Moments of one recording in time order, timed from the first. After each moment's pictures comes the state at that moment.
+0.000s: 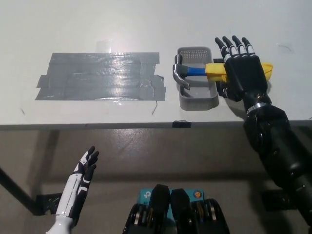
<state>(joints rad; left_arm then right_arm) 0.04 0.13 -0.04 -0.03 0.14 -0.13 -0.03 -0.80 -0.24 0.37 0.69 -0.99 0.04 -0.30</state>
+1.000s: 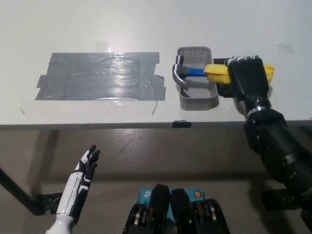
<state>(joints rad) 0.03 0.13 -0.04 -0.04 0.14 -0.13 -0.03 -0.90 -0.22 0.47 1.06 -0.99 -0.01 -0.64</state>
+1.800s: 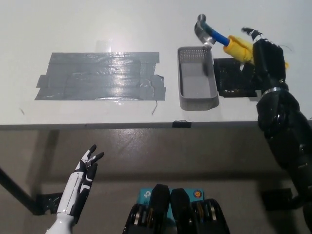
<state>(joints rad) 0.03 0.13 -0.04 -0.03 0.14 -0.13 -0.04 -0.90 -0.22 0.13 0.90 -0.66 -0.05 -0.33</state>
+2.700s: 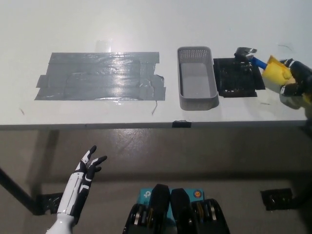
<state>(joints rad) 0.03 0.13 -0.04 -0.02 0.15 -0.12 -0.04 -0.91 -0.45 0.17 0.84 -0.53 0.19 0.32</state>
